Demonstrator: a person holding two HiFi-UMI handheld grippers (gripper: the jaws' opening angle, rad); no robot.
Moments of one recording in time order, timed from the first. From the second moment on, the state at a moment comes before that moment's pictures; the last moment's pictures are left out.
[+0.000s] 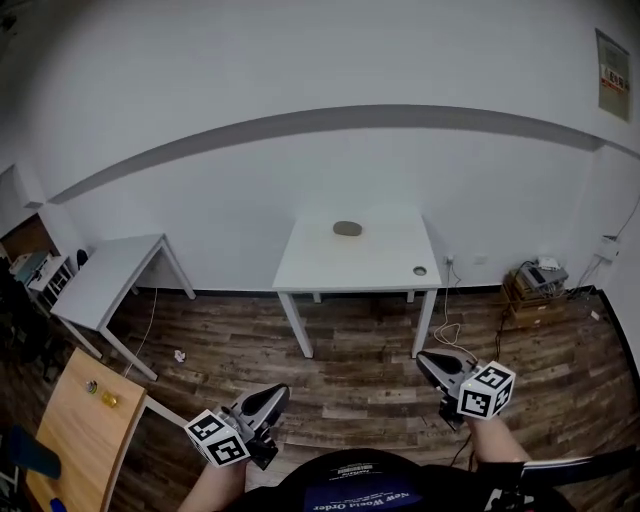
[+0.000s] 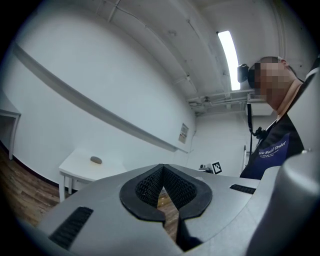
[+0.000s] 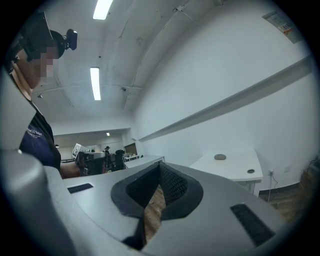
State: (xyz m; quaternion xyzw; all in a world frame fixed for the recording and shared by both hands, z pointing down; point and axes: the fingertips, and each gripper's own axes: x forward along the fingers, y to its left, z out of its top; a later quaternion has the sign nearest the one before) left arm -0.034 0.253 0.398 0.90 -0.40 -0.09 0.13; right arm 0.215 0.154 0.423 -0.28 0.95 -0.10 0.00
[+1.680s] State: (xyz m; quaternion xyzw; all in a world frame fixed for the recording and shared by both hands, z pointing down) left arm -0.136 -0.120 0.391 0.93 -0.34 -0.10 0.13; right arm 0.107 -0.191 0.408 -0.31 0.95 -0.09 -0.01
